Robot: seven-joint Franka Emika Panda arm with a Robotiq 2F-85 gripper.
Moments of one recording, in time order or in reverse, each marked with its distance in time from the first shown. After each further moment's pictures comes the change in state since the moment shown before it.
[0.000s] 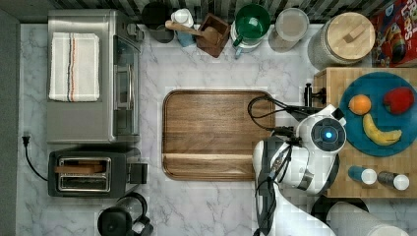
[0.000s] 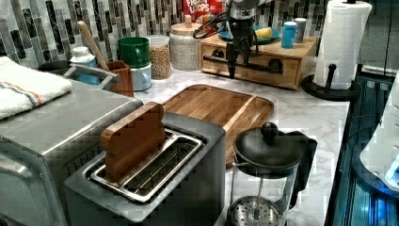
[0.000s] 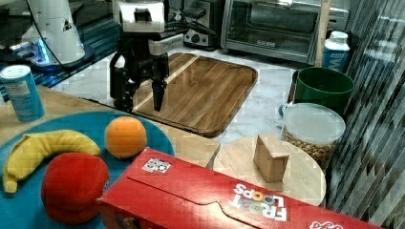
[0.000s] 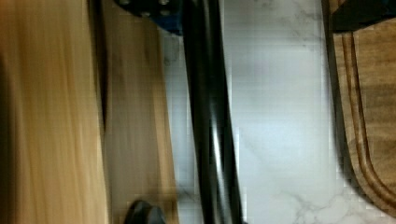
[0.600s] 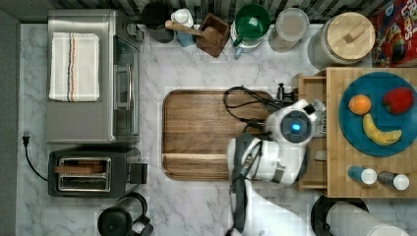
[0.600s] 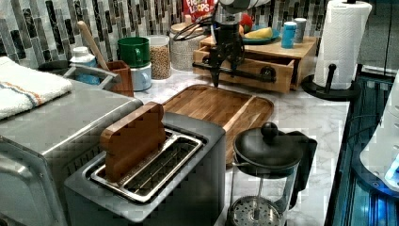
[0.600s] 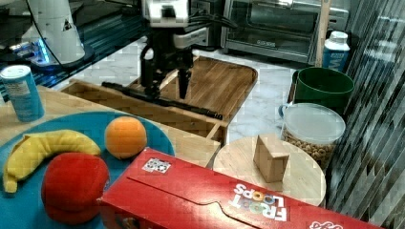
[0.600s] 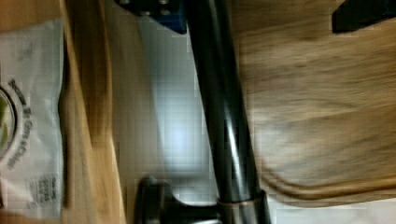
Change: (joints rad) arm 0.098 -0.008 0.066 -0.029 0.064 0.006 0.149
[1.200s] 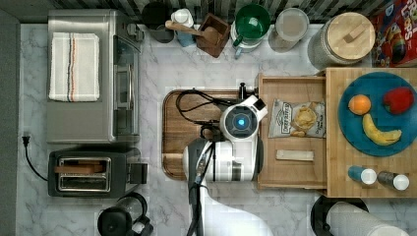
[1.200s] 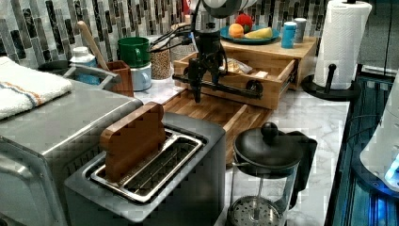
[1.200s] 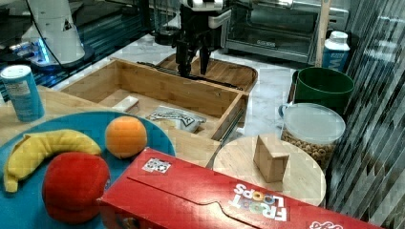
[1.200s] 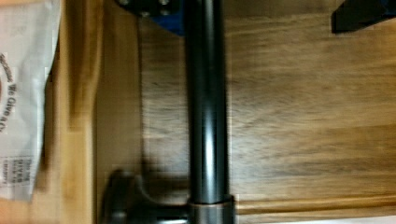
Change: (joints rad) arm 0.126 -0.036 0.096 -0.035 0.029 -0.041 0.091
